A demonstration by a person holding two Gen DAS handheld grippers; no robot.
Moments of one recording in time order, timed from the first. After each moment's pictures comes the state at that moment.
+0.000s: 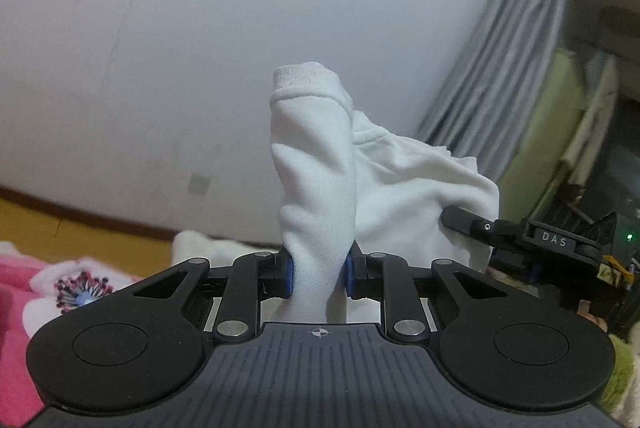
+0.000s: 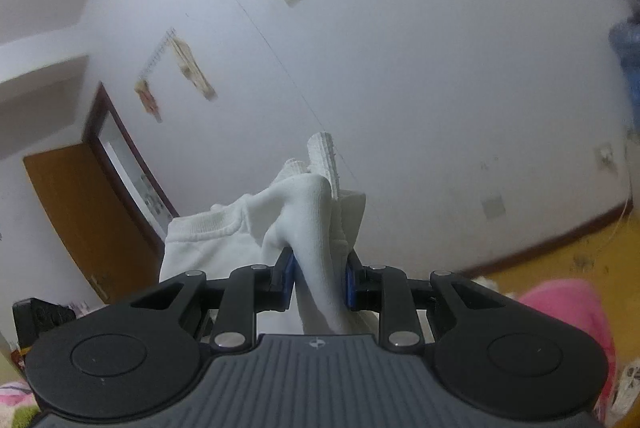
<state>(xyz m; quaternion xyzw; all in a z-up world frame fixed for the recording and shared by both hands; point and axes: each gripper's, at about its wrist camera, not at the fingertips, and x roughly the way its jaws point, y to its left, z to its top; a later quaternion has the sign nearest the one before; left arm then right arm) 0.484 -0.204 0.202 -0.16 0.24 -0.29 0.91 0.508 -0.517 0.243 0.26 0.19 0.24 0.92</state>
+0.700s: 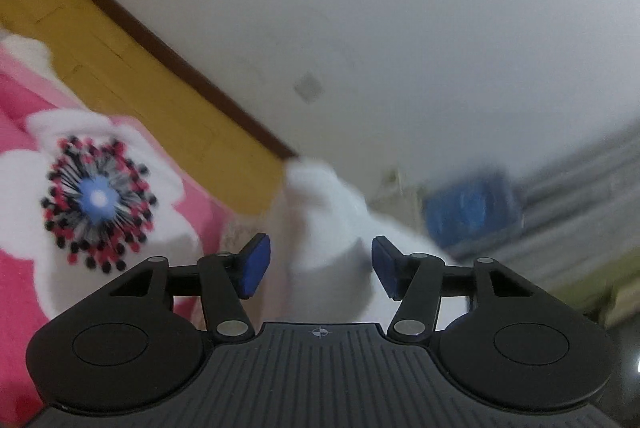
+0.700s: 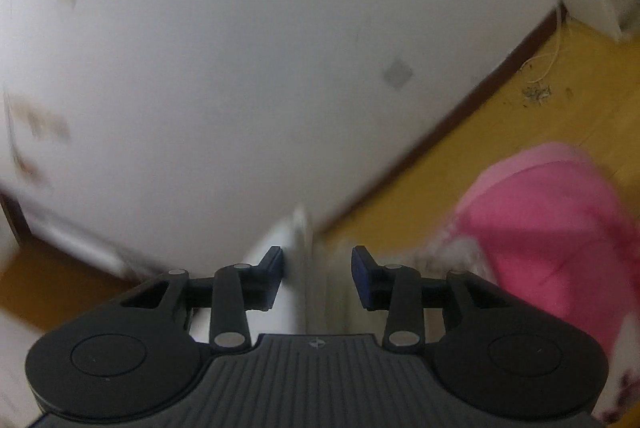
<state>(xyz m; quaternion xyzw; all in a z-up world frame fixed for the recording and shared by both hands) 0.630 -0.159 0.086 -0.38 0.39 -0.13 0.83 0.677 -0.608 0.068 0.47 0.32 0.15 0.81</state>
